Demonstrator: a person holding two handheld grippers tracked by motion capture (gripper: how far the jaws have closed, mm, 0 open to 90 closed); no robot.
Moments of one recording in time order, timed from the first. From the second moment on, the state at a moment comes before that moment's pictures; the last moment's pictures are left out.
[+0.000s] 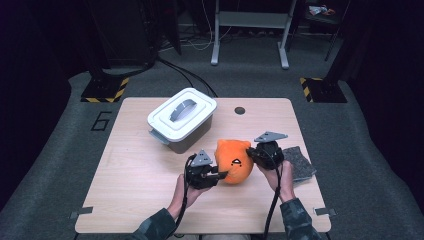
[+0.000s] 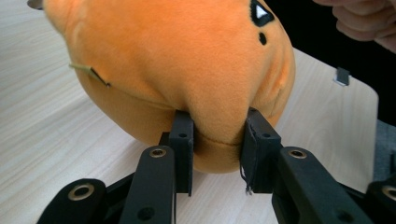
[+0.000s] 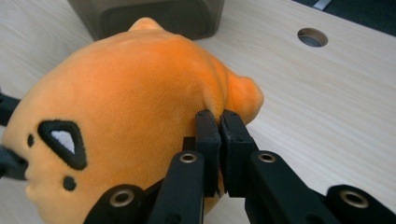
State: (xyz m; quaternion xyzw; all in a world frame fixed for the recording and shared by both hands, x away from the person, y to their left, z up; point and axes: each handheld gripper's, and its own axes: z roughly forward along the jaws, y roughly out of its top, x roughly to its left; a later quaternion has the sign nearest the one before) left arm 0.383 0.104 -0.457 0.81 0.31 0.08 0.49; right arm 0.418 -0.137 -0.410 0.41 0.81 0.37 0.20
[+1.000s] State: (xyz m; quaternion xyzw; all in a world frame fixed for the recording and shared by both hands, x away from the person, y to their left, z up) left arm 0.387 0.099 -0.488 0.81 0.38 0.07 0.45; right arm 0.433 -0.150 -0.443 0.48 0.78 0.37 0.19
